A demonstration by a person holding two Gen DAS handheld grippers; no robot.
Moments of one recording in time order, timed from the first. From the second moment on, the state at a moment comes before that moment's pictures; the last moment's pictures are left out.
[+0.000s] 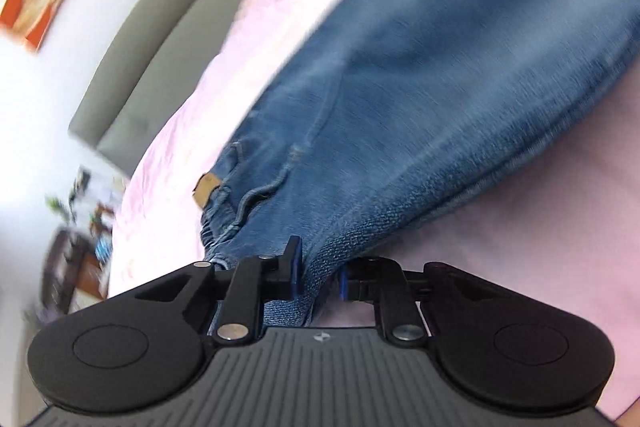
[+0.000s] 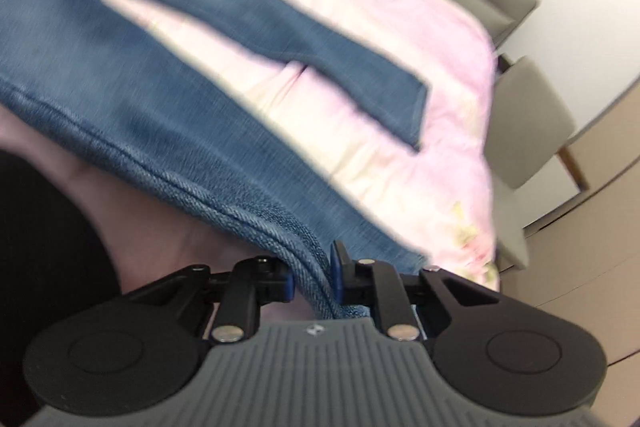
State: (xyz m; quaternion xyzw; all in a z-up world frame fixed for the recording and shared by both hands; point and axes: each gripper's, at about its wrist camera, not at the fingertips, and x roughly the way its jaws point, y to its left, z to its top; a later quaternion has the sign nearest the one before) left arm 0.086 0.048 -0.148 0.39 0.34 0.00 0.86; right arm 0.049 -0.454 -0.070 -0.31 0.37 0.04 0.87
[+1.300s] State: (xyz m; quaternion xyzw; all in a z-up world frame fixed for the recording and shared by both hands) left arm 0.327 0.038 -0.161 0.29 0.39 0.09 0.87; right arm 0.428 -0.414 -0.132 -0.37 0.46 -0.05 0.81
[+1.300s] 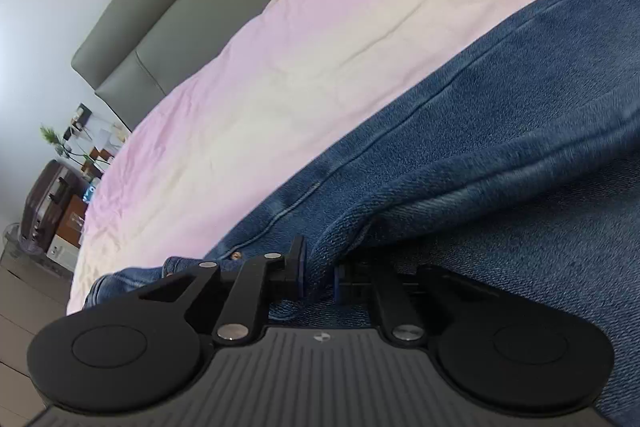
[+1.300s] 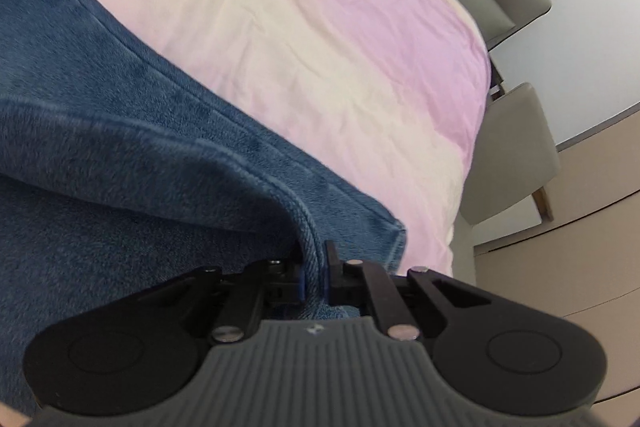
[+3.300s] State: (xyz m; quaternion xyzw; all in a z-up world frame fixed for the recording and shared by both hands) left arm 0.225 0.231 -0.144 -0.42 0.31 0.21 0.83; right arm 0.336 -0.561 -0.138 0.36 0.31 -0.20 0.85
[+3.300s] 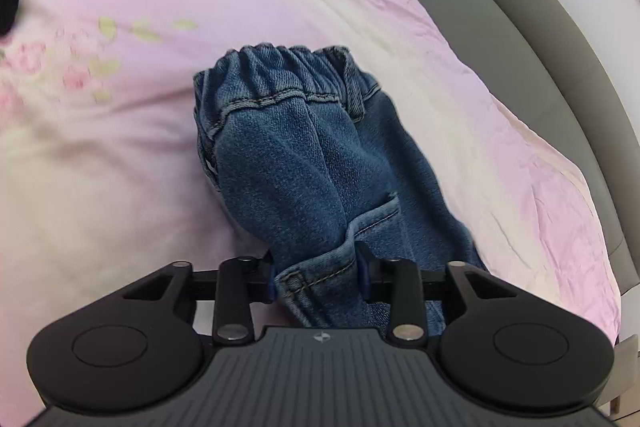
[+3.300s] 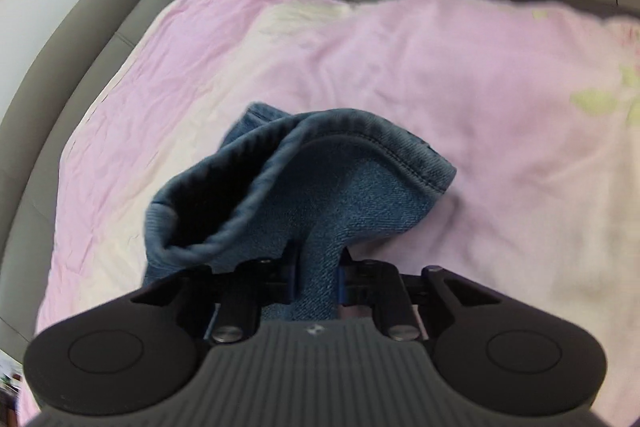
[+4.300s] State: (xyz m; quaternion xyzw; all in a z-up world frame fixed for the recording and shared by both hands) left arm 0.092 0.217 -0.106 -0.31 0.45 0.19 0.82; right arm 0.145 -0.571 -0.124 0.27 0.42 -0.25 0.83
